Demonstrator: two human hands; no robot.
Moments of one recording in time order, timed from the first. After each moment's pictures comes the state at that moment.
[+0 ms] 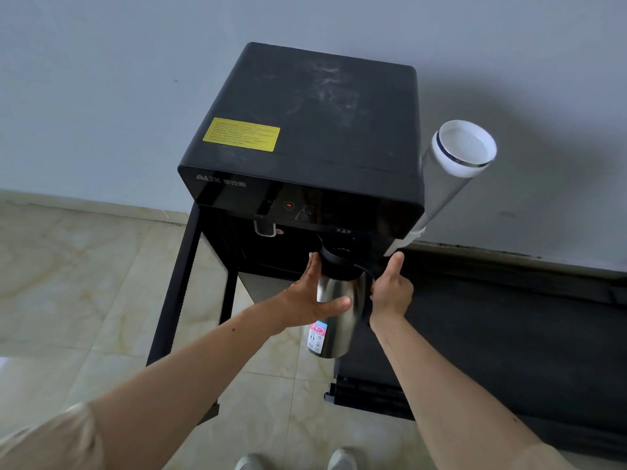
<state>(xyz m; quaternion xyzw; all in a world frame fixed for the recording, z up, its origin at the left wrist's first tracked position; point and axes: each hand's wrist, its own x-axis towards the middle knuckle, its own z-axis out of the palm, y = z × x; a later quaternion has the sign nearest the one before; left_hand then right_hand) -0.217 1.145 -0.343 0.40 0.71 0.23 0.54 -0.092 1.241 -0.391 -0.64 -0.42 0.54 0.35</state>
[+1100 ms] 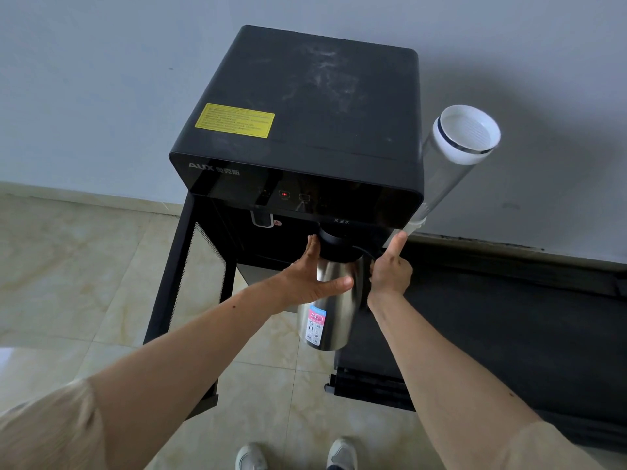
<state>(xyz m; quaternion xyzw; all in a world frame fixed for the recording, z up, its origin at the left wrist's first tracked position) -0.220 1.160 -0.335 0.39 0.72 0.24 0.52 -0.103 1.253 -0.379 -0.66 -0.40 0.55 0.33</state>
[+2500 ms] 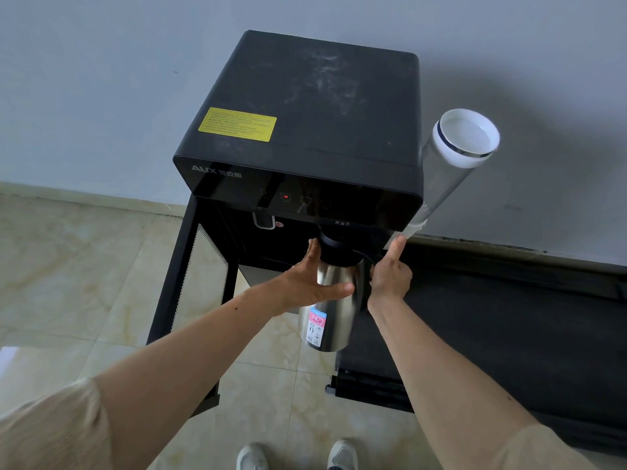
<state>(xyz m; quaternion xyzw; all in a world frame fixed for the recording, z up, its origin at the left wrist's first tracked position) -0.220 1.159 -0.340 0.39 0.73 0.23 0.52 -0.100 1.253 -0.385 -0.66 -0.40 0.55 0.33</state>
